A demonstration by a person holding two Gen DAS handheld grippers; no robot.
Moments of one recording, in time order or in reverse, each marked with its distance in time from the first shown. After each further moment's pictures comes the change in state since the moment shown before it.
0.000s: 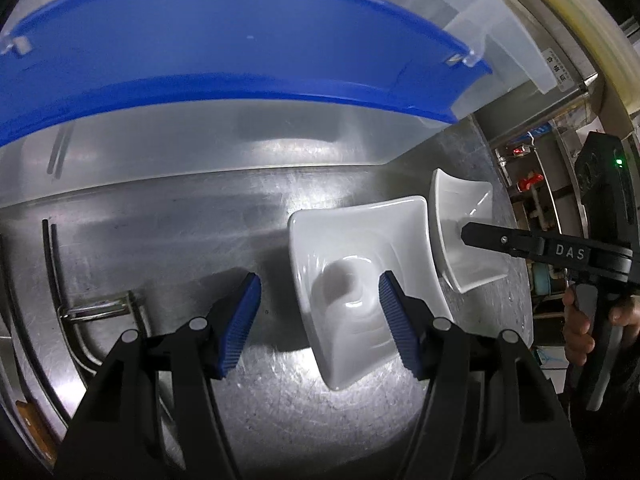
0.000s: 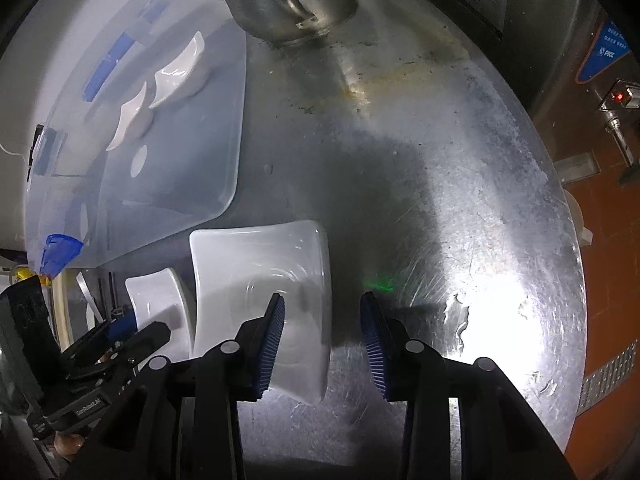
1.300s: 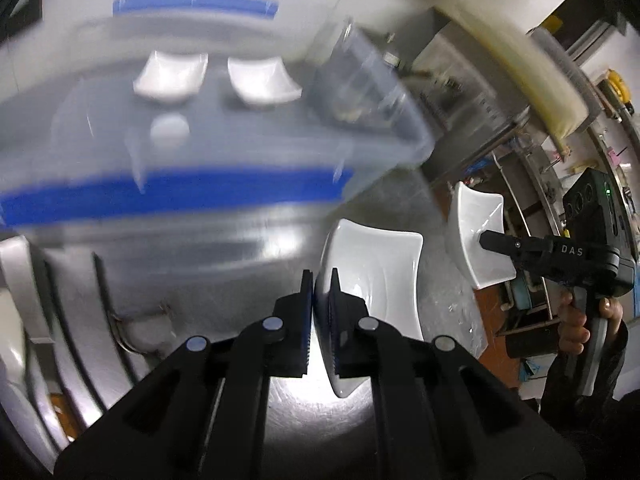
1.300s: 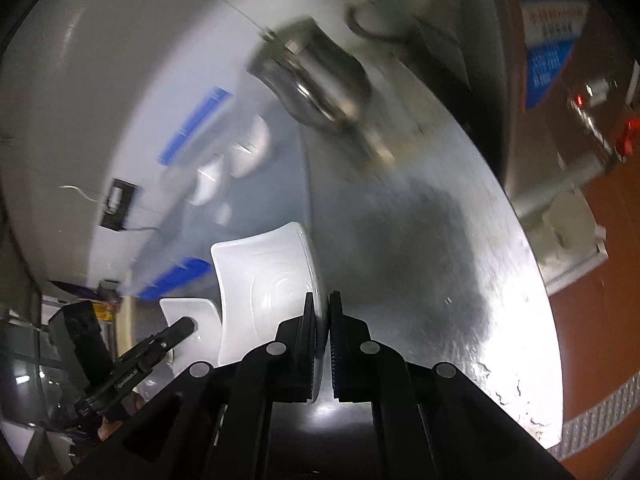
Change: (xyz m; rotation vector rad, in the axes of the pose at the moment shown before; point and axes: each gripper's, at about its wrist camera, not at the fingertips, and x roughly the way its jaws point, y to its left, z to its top) left arm -0.091 -0.013 0.006 0.050 -0.168 -0.082; right arm -0.117 -0.017 -0.030 0.057 -0.196 0.239
